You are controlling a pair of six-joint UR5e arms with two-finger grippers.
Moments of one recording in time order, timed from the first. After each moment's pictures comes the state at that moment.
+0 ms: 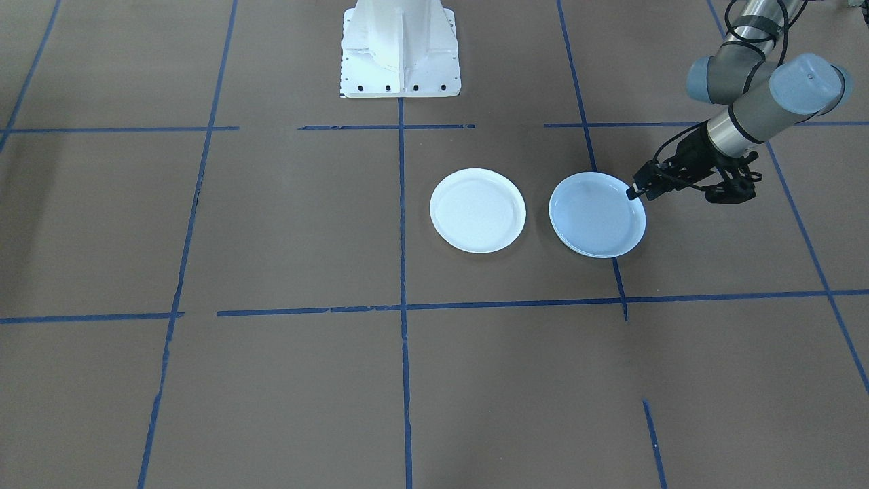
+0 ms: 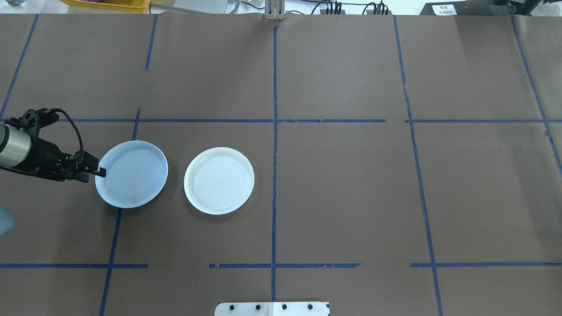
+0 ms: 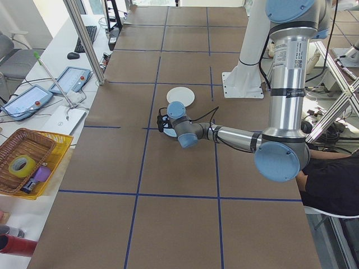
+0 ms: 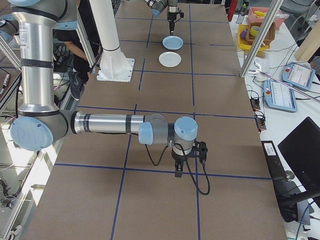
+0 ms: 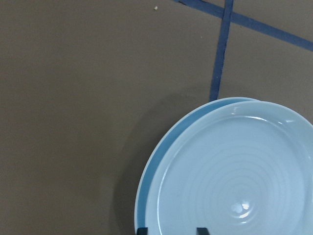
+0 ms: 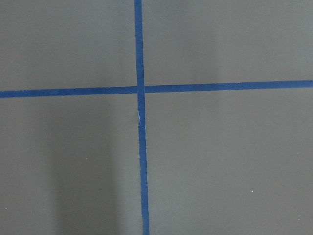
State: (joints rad) left arm -0.86 -1.57 -1.65 -2.48 -2.32 -1.28; right arm 1.54 -1.61 1.62 -1.56 2.30 0.09
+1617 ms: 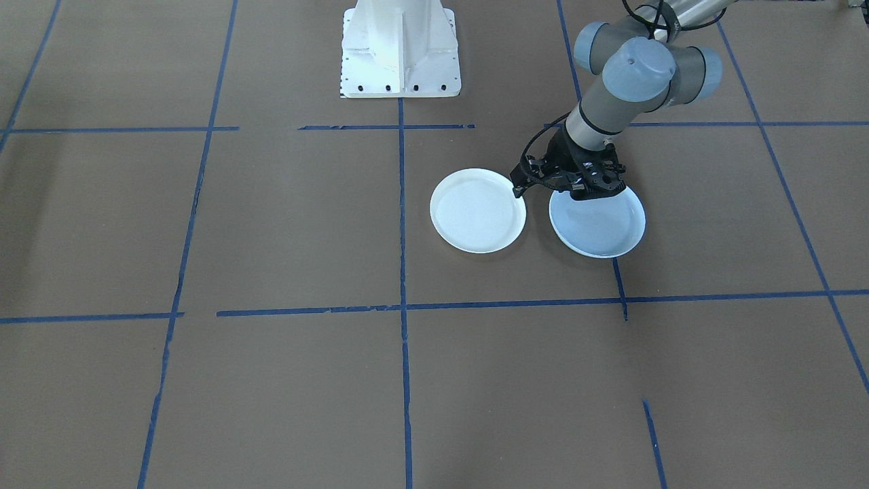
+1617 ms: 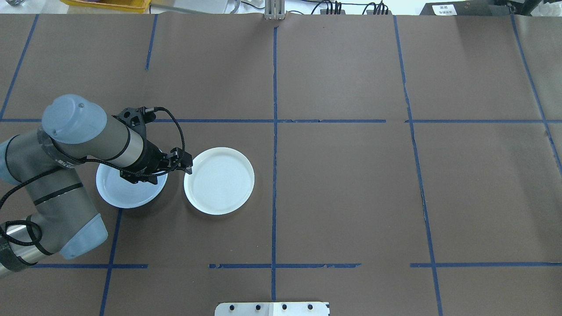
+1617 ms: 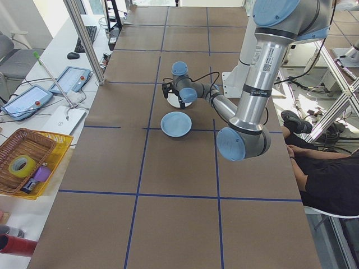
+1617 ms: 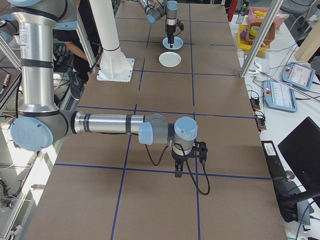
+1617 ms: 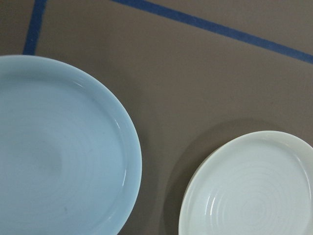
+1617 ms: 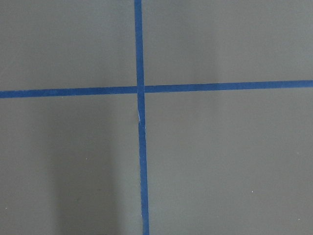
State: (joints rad) left arm -0.63 -1.88 -1.79 -1.96 -2.08 -1.42; right arm 1.54 -1.61 1.62 -1.56 2.30 0.09
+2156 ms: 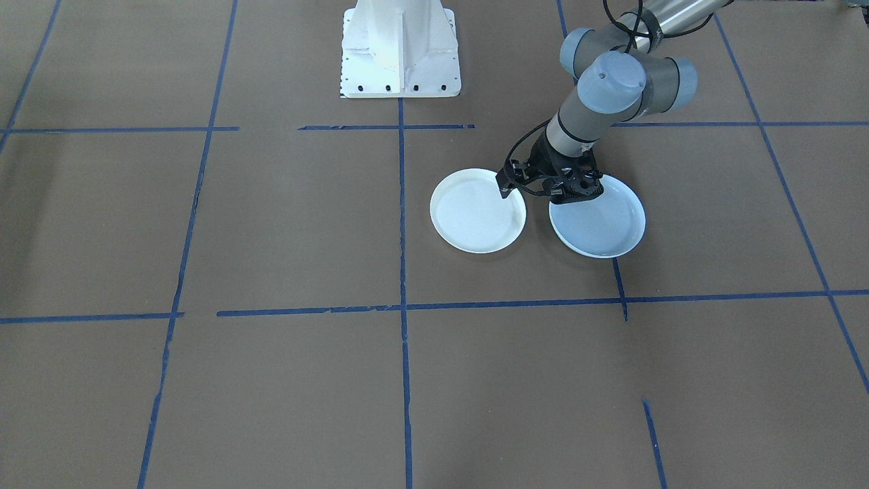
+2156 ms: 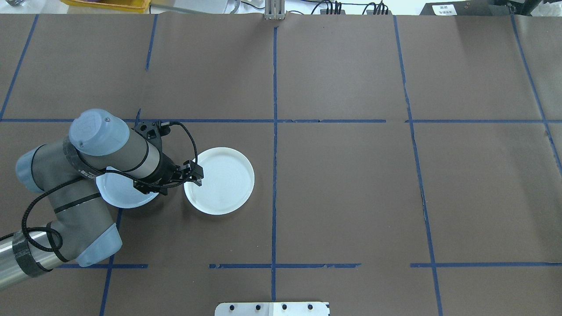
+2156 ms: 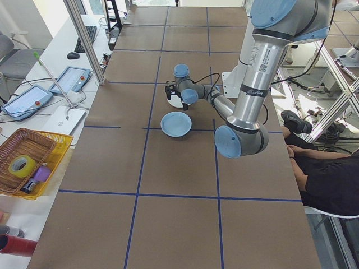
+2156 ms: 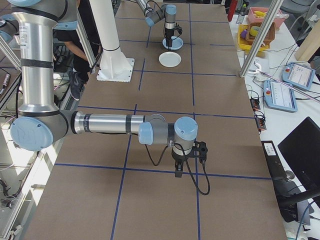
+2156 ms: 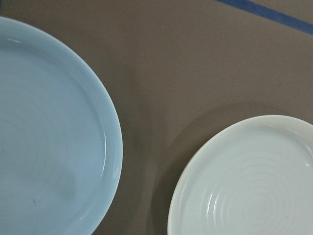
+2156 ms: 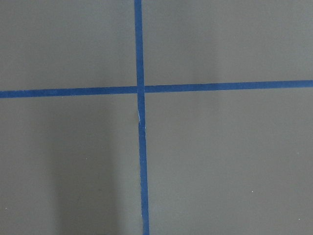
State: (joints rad) left arm -0.58 -1.91 -1.73 -1.96 -2.07 -1.43; right arm 1.54 -1.61 1.62 -1.56 2.30 0.09
